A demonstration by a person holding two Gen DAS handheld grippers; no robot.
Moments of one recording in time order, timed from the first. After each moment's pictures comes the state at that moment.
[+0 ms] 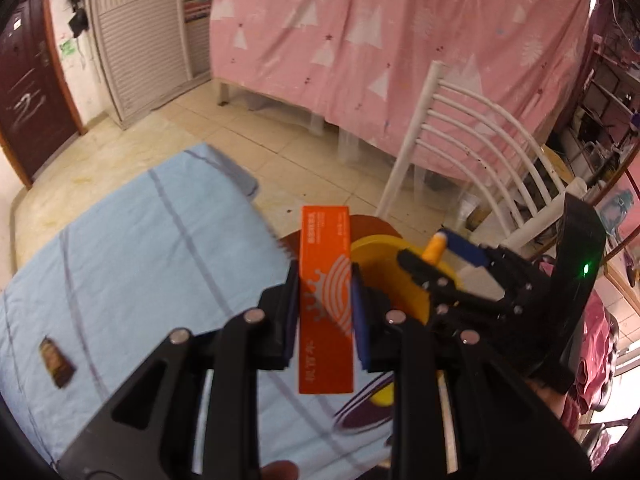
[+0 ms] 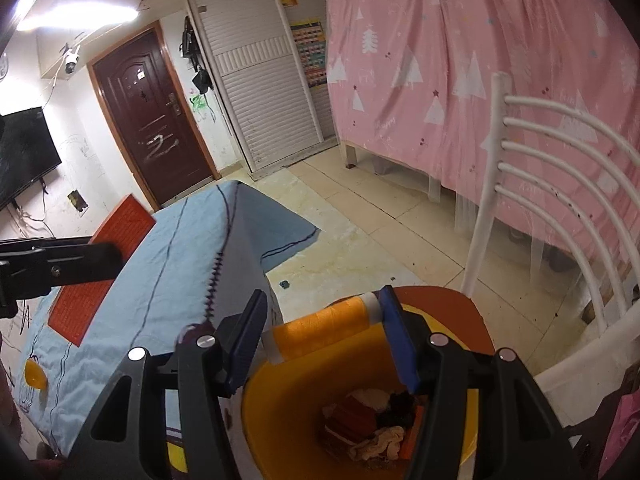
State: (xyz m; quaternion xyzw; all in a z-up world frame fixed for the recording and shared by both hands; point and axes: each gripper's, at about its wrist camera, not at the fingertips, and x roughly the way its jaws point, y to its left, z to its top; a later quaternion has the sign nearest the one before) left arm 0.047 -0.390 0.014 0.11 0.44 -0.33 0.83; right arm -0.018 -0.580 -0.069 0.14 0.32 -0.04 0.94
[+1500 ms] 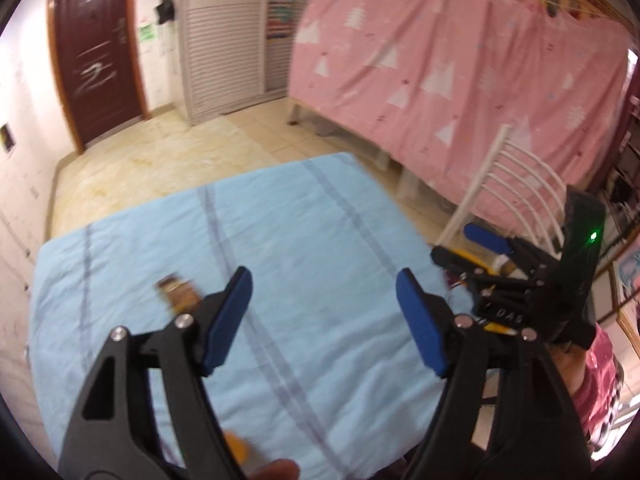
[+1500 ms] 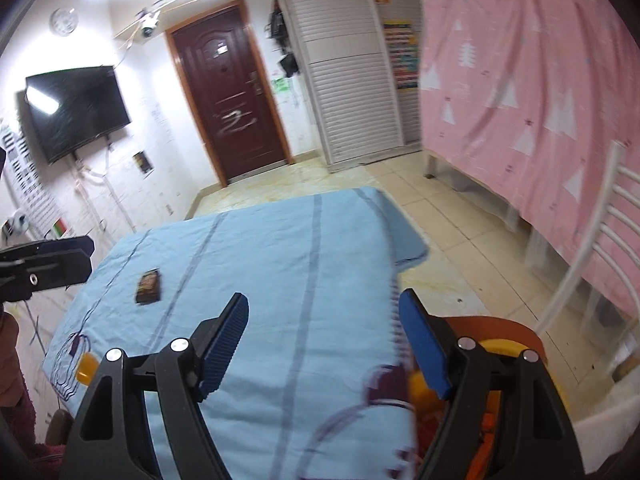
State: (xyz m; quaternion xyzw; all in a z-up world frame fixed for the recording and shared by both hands) left arm 0.034 -0.199 0.047 0.04 0.41 -0.22 0.89; right arm 0.028 -0.454 -0.020 0.07 0.32 0.10 0.94
